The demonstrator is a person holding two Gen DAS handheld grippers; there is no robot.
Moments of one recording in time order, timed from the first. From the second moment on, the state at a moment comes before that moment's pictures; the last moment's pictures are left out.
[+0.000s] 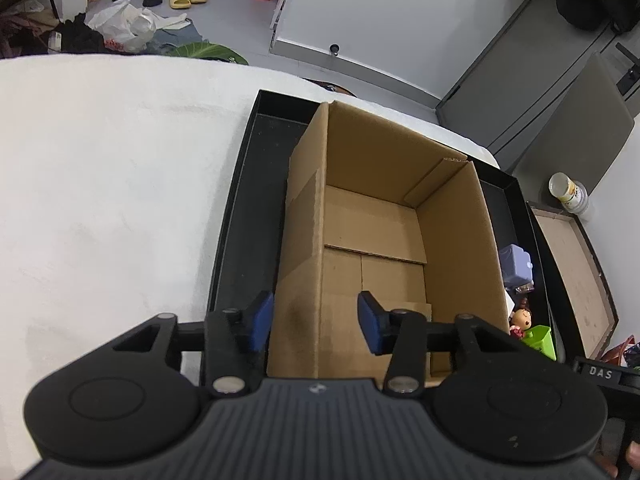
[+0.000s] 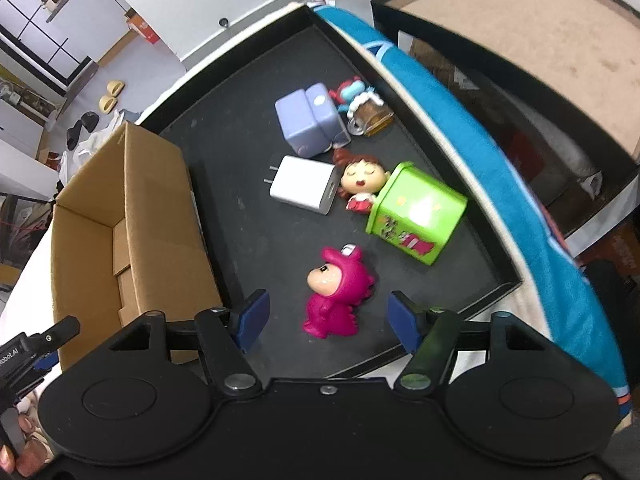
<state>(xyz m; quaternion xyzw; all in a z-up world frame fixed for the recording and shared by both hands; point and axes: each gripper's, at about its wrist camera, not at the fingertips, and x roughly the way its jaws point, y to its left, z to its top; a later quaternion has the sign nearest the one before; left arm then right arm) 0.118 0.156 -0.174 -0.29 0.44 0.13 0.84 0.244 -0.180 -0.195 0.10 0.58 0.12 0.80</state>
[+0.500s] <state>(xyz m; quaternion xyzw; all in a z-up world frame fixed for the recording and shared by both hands) 0.109 0.170 -0.180 -0.32 0.40 0.13 0.85 0.248 -0.165 -0.216 0.10 0.59 0.11 0.80</state>
